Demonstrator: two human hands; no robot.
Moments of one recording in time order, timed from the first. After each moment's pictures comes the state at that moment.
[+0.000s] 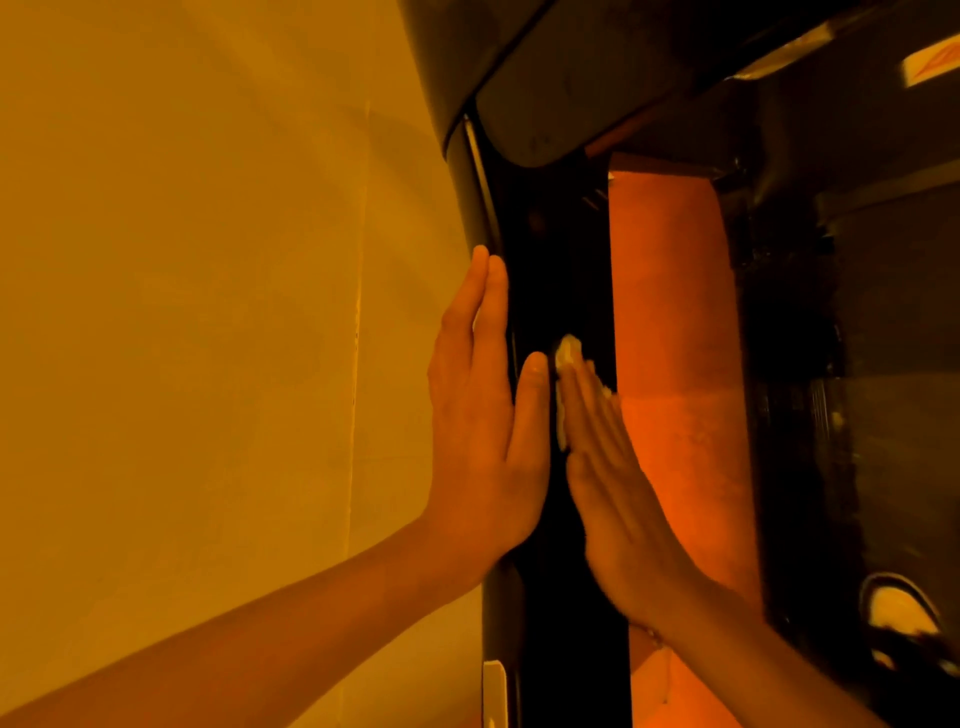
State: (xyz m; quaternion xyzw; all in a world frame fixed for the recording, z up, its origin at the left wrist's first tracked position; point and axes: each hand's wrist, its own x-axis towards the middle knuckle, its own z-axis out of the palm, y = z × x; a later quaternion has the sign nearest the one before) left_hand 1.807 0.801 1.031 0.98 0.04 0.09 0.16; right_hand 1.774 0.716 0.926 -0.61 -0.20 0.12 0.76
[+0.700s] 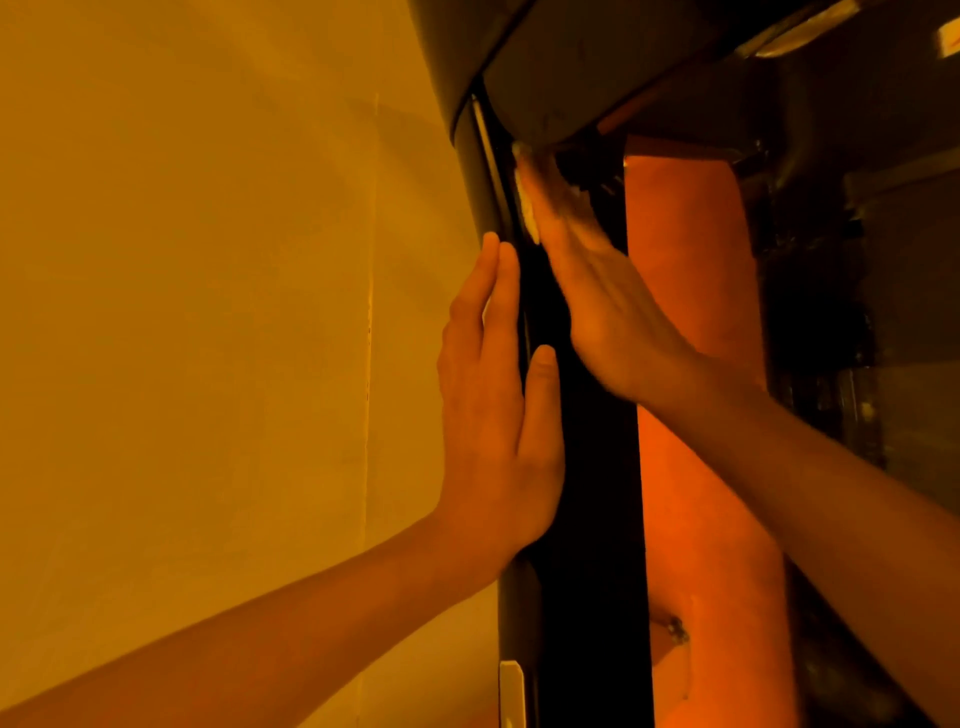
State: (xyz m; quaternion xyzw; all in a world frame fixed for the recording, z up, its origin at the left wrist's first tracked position) left_hand 1.808 0.804 1.031 0.98 0.04 0.07 0.17; right_hand 1.906 0.739 0.949 -0.62 -0.26 0.08 0.74
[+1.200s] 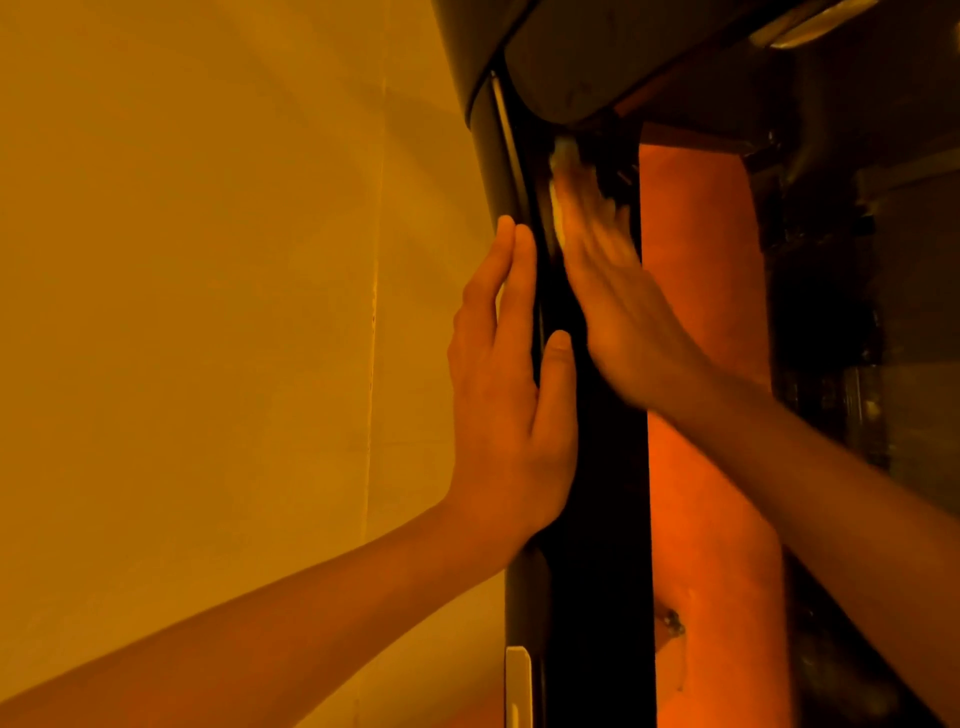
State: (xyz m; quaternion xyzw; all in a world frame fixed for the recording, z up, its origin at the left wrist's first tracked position) left_hand 1.808 0.804 1.030 0.98 0.04 0.09 0.17; right_hand 1.896 0.742 0.936 -0.65 -0.23 0.11 0.72
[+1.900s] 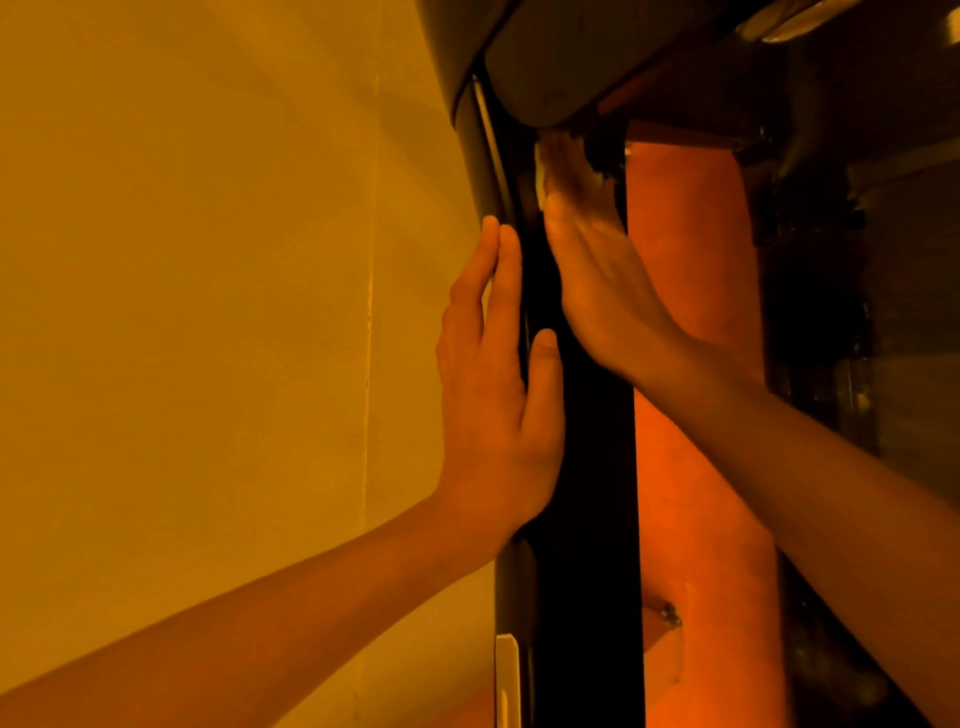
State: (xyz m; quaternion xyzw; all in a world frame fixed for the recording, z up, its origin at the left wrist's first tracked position) left_hand 1.808 0.805 1.030 0.98 0.03 0.08 0.15; right_hand 1.917 0.752 0.943 -0.66 -0.18 0.10 0.73
